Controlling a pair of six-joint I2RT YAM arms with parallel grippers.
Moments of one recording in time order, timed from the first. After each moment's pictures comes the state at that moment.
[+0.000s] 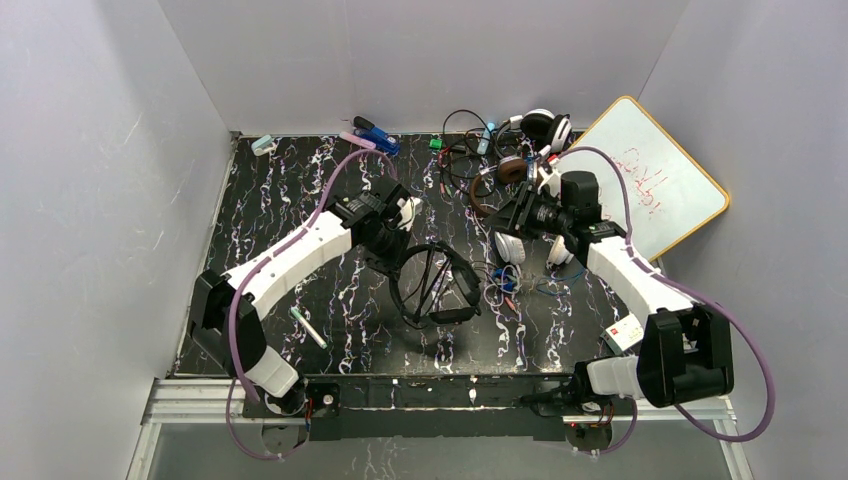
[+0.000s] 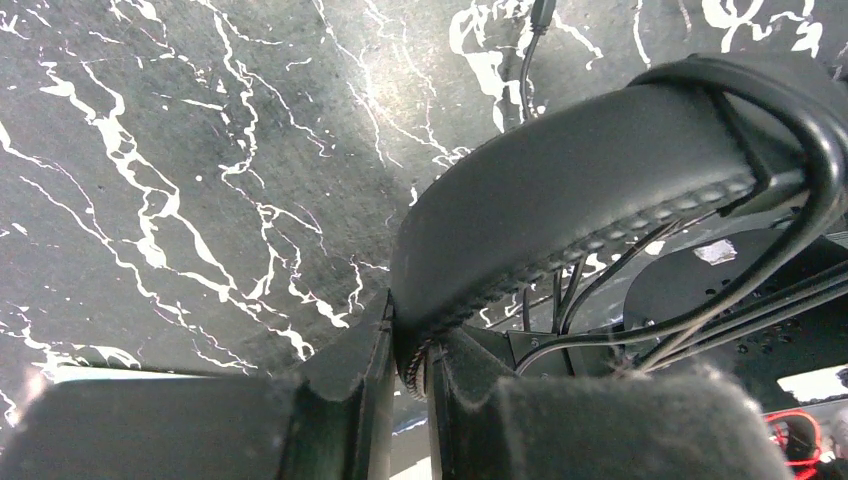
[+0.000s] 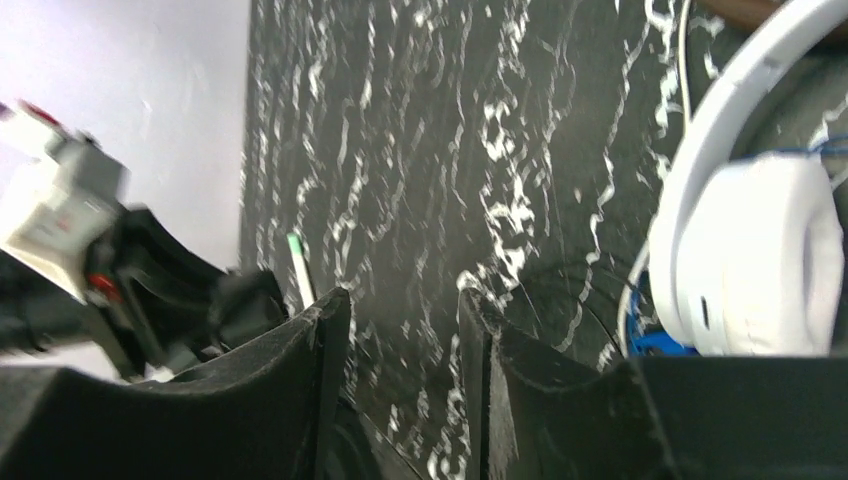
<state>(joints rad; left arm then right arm) -0.68 1.53 1.32 -1.01 0.12 -0.27 0.23 1.32 0.87 -0.09 -0.61 0.72</state>
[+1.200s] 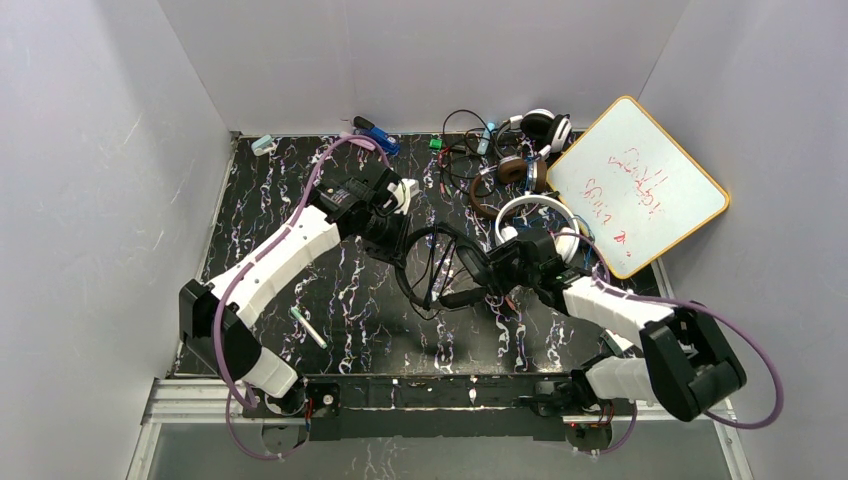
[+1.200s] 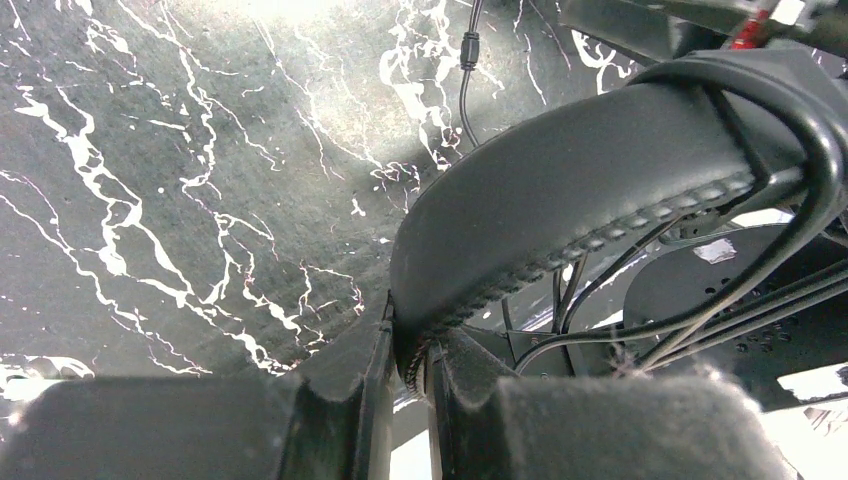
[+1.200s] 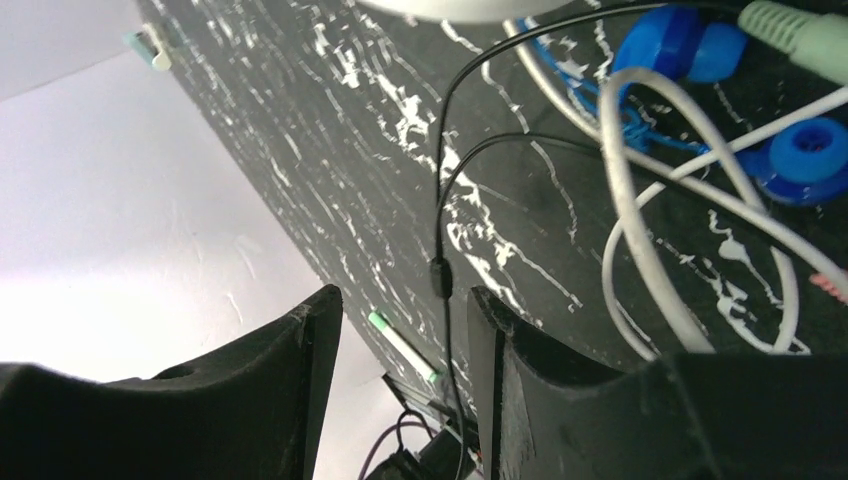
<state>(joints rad) -0.66 1.50 1.45 -1.06 0.21 -0.34 0.53 1.22 0.51 0.02 -0.18 1.52</state>
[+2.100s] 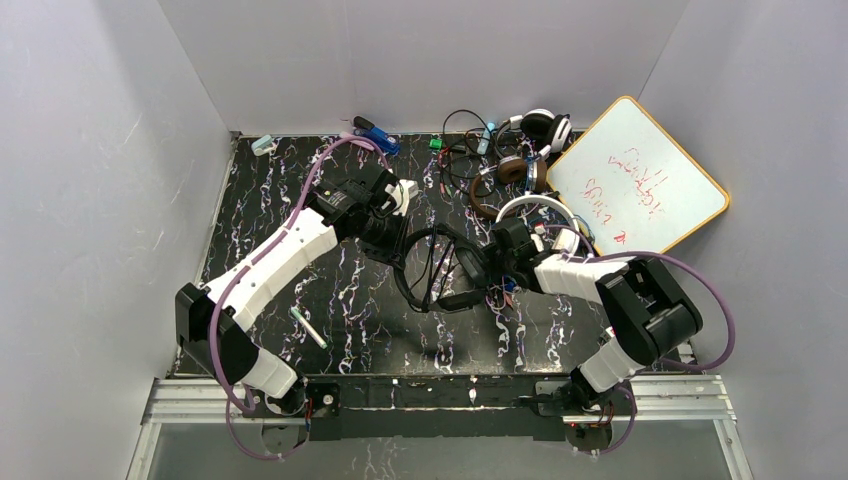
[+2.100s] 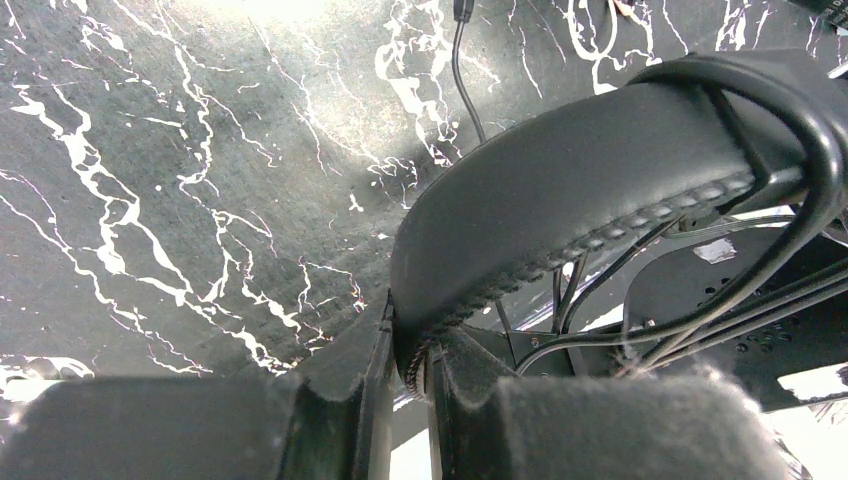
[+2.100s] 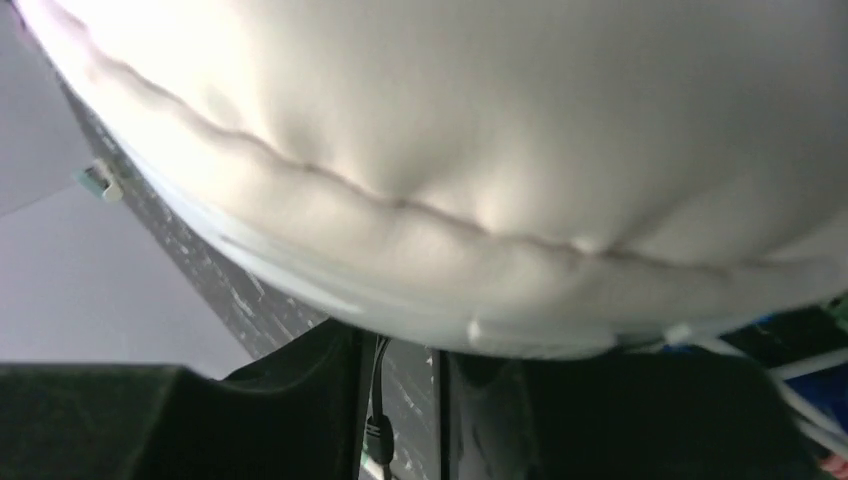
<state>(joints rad) -0.66 1.48 1.43 -1.05 0.22 -0.32 0.58 1.55 0.66 0.07 0.04 1.56</state>
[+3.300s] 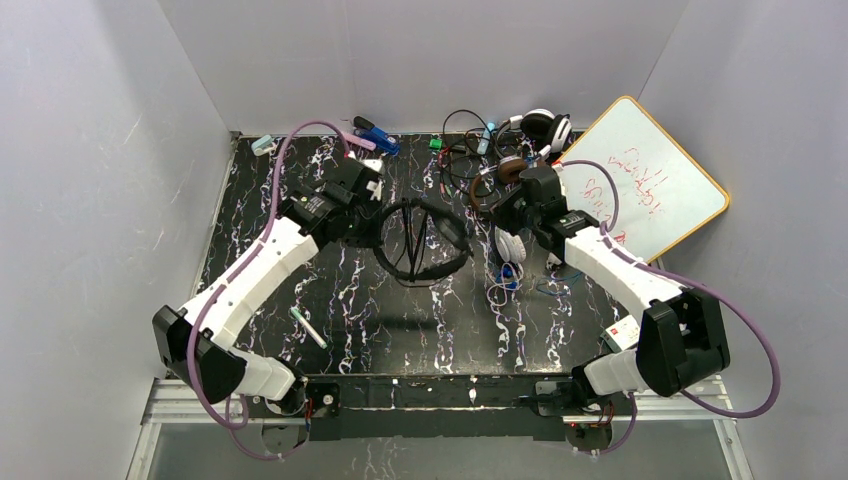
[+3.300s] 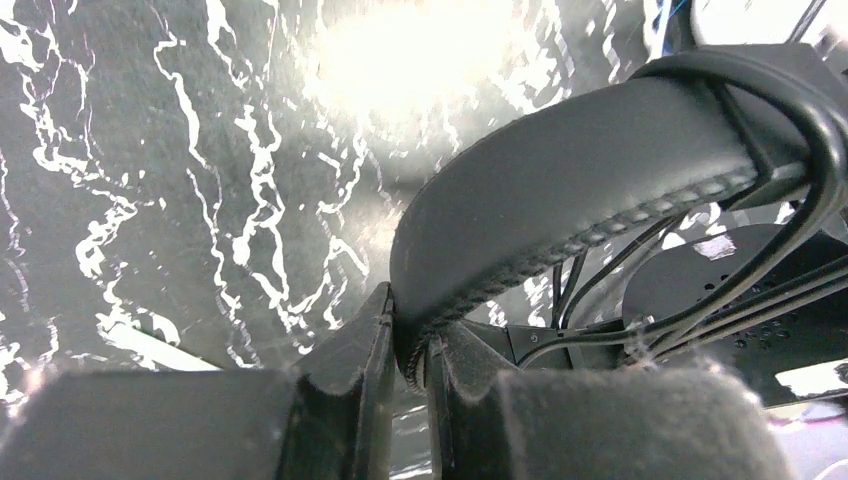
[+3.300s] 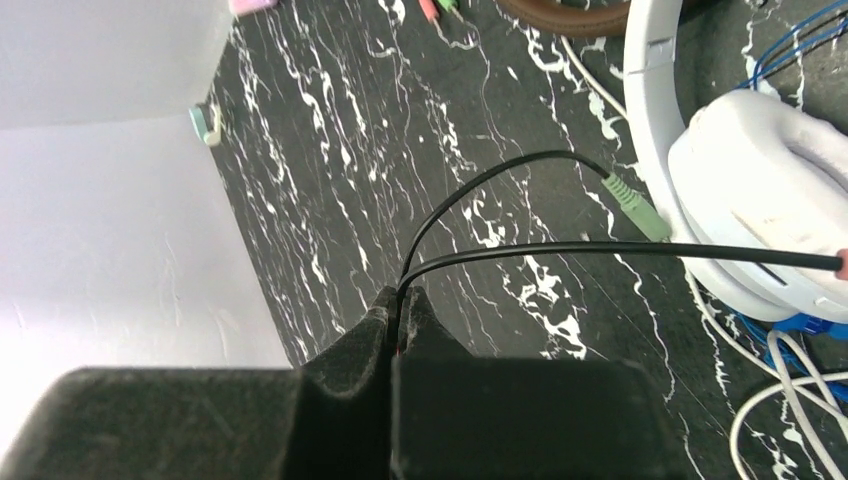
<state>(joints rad) -0.63 1.37 1.41 -1.03 -0.10 -0.43 0.45 1.38 0.99 -0.22 0.01 1.21</state>
